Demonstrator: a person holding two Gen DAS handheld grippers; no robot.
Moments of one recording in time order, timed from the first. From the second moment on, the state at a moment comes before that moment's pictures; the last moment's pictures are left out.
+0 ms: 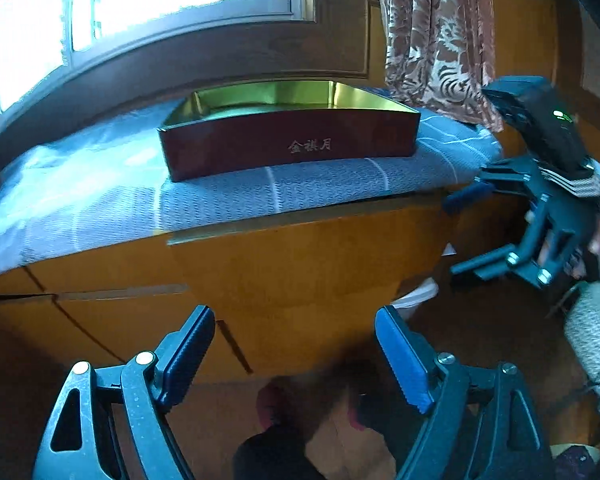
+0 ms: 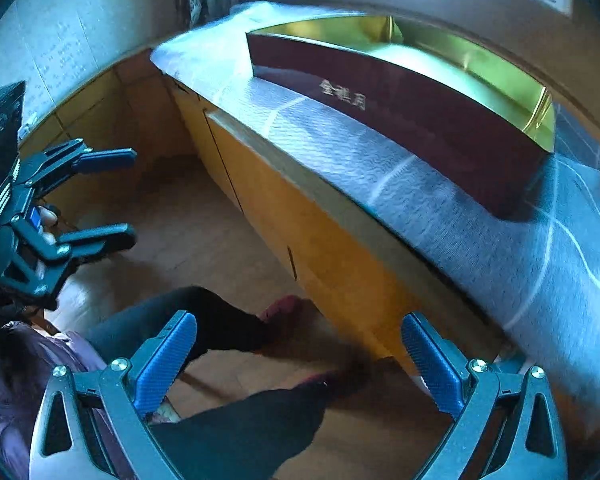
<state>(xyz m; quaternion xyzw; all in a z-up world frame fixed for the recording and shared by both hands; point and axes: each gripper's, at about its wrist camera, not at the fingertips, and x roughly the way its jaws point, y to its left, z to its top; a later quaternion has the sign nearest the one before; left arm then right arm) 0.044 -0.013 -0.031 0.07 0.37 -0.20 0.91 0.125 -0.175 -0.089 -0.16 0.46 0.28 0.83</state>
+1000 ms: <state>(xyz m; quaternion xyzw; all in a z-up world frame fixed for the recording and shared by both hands) 0.140 -0.033 -0.032 0.14 0.41 -0.44 0.79 0.190 -0.143 -0.106 -0.29 0.55 0.35 0.70</state>
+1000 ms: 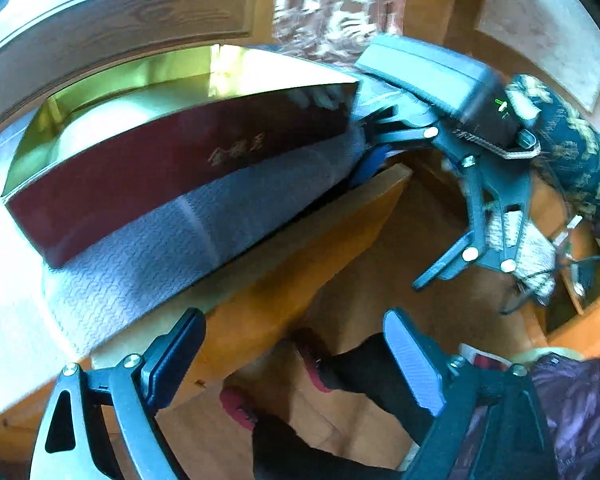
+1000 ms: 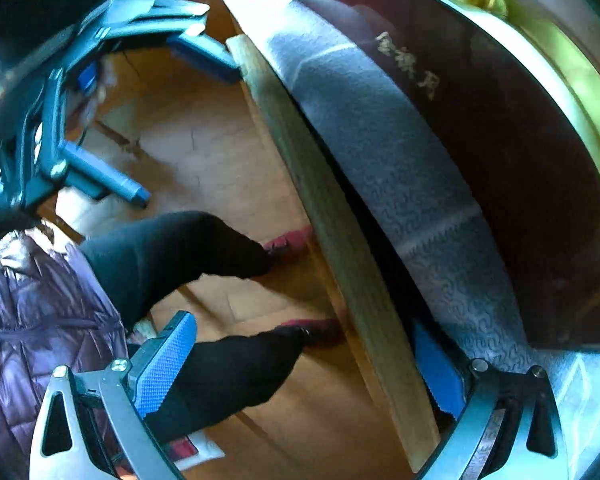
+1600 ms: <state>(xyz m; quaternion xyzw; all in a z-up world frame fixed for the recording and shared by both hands) 0.187 -0.060 -0.058 0.25 0.48 -0.42 0.73 0.187 -0.123 -0.120 -0.35 0.57 0.34 0.66</state>
